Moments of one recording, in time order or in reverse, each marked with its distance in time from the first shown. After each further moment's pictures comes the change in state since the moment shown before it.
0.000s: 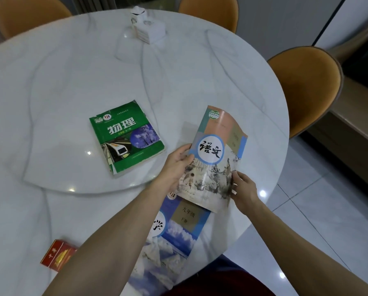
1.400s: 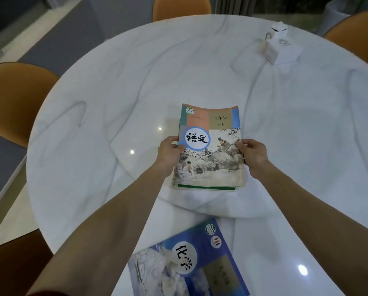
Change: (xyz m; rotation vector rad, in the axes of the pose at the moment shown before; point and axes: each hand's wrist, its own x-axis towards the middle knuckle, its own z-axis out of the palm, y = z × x) left_hand 0.022 0.046 -0.199 0.012 0.809 -0.084; right_hand 0.076 -0.092 0.287 -0.616 -0.521 -0.281
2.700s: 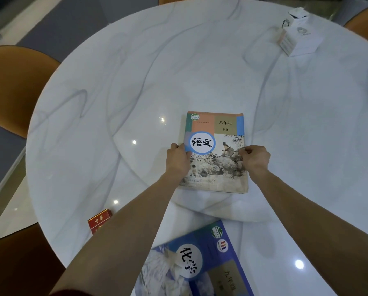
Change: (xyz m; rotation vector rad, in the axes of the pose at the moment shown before) left_hand 0.021 -0.038 0.016 0.746 -0.012 0.155; right_hand 0.026 0.032 0.028 -0.515 0.213 -0.064
